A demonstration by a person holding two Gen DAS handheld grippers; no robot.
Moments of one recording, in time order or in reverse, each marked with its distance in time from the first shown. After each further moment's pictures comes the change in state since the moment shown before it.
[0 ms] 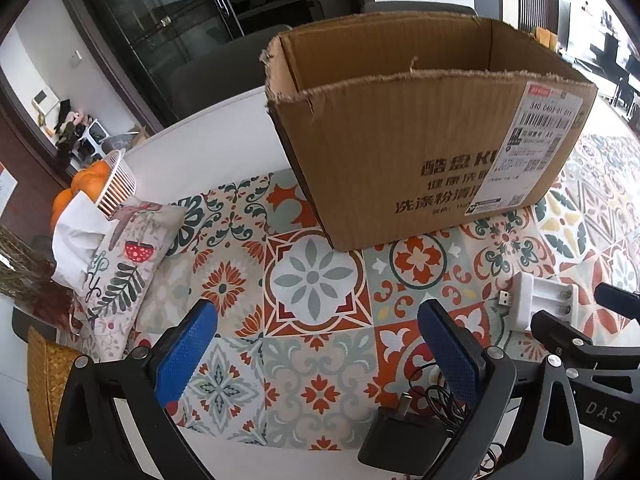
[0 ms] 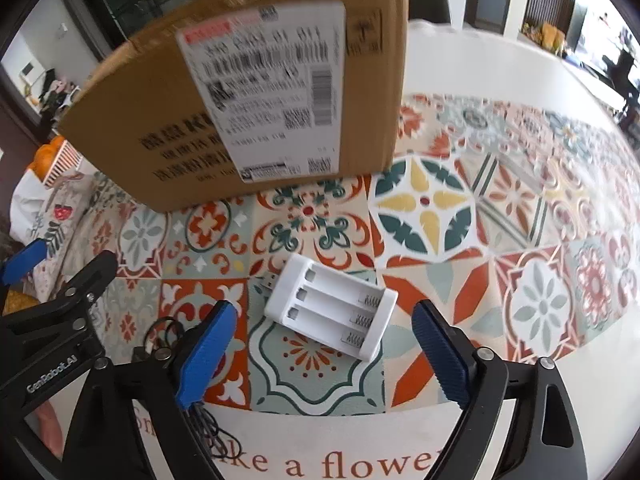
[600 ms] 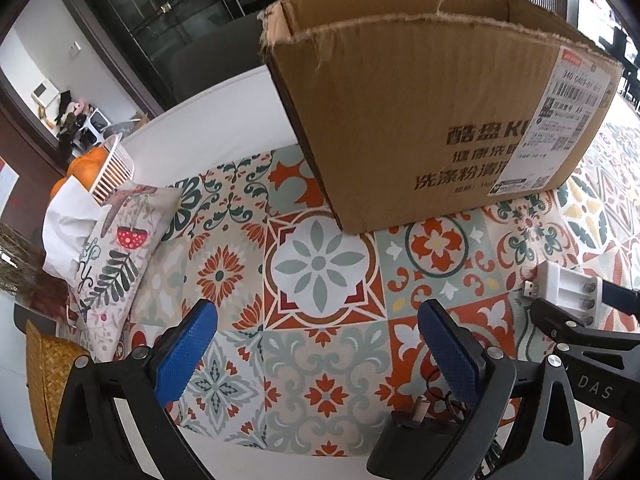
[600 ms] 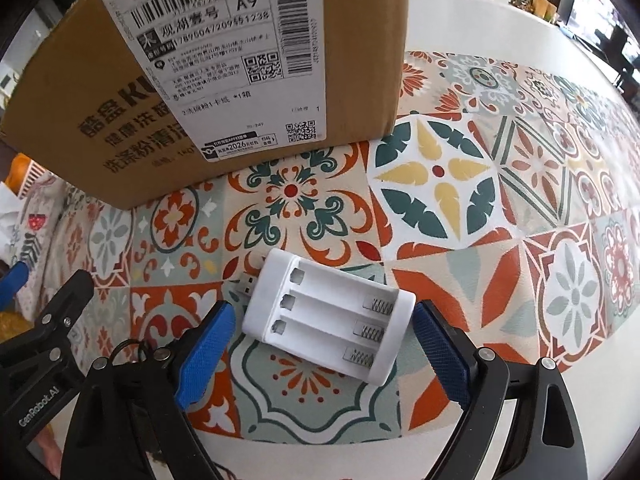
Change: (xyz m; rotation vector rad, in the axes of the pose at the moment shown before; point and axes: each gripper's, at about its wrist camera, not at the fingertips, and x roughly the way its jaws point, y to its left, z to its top) left arm 0.025 0.004 -0.006 -0.004 0.060 0.025; right arm 0.044 0.005 0.009 0.045 0.075 -0.028
